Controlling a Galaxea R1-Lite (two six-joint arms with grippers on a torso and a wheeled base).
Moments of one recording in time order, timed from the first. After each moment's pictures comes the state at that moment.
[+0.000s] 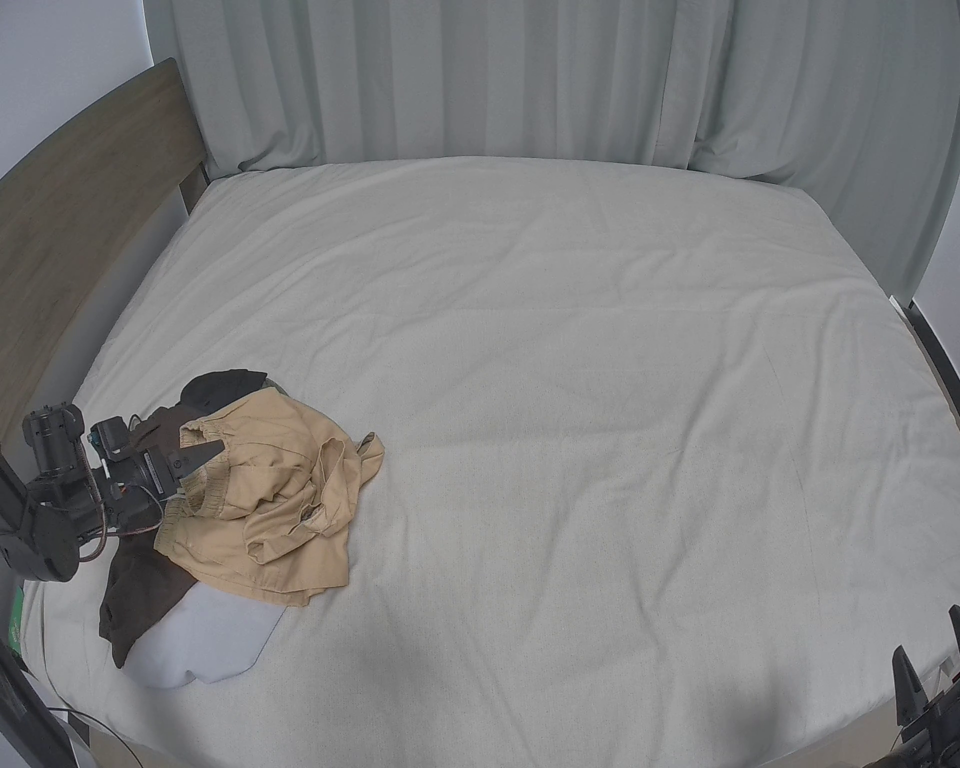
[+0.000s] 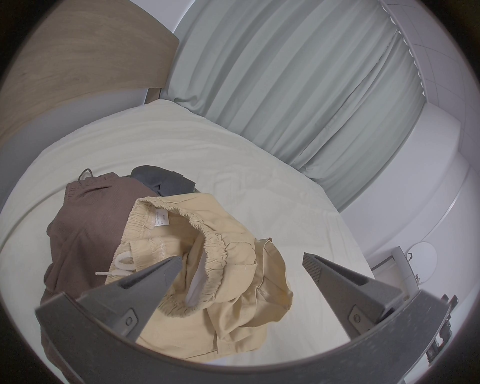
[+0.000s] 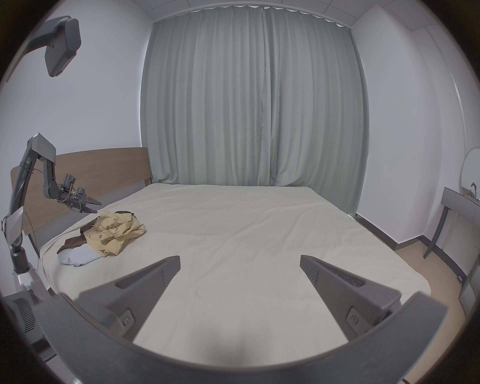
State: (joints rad) left arm 0.27 1.91 -0.57 -0.99 -0.65 -0.28; right arm 0.00 0.02 -0.02 0.00 0.03 -0.03
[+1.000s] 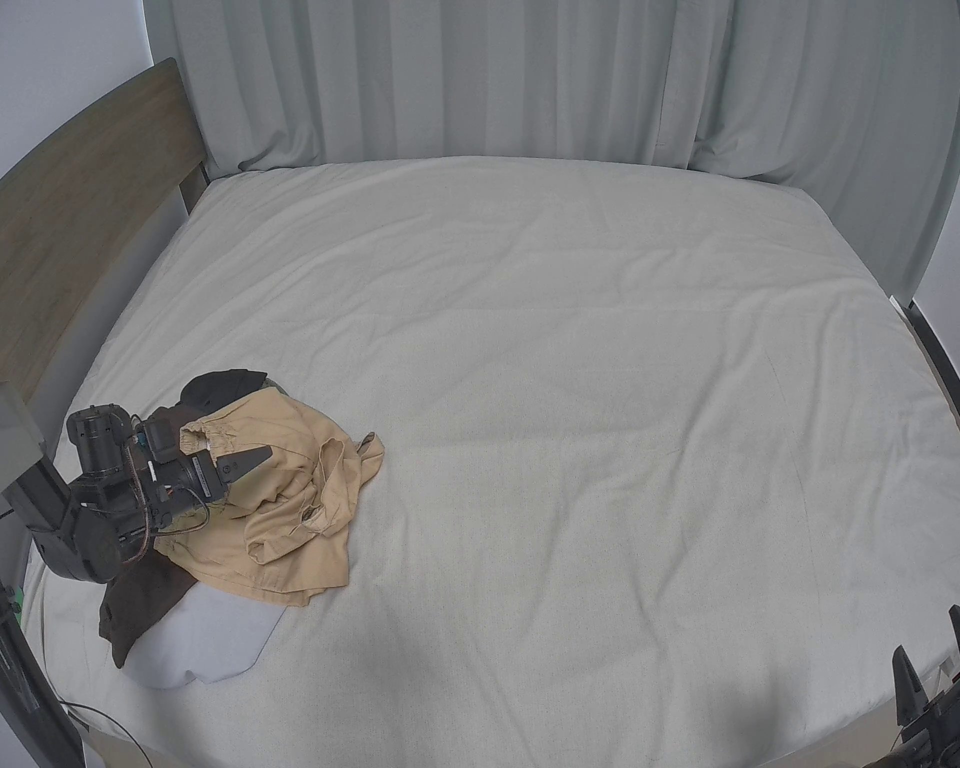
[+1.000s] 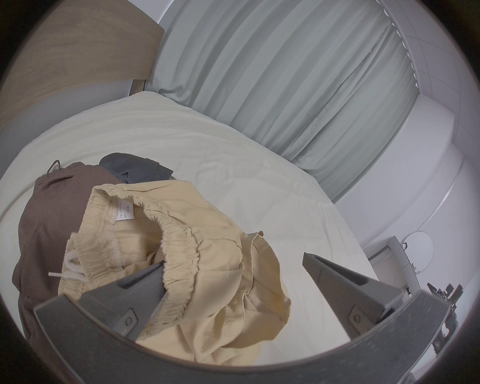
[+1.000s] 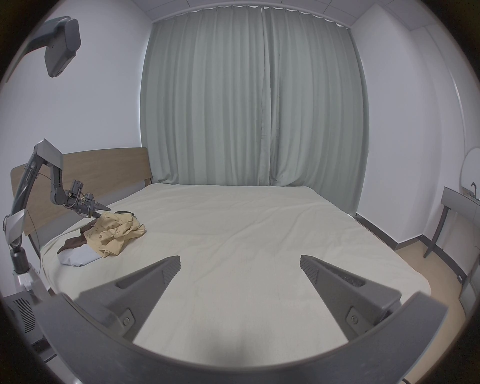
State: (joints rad) left arm 0.14 2.03 -0.62 -1.06 -0.59 -0.28; right arm 0.00 0.02 -0.02 0.00 0.03 -0.03
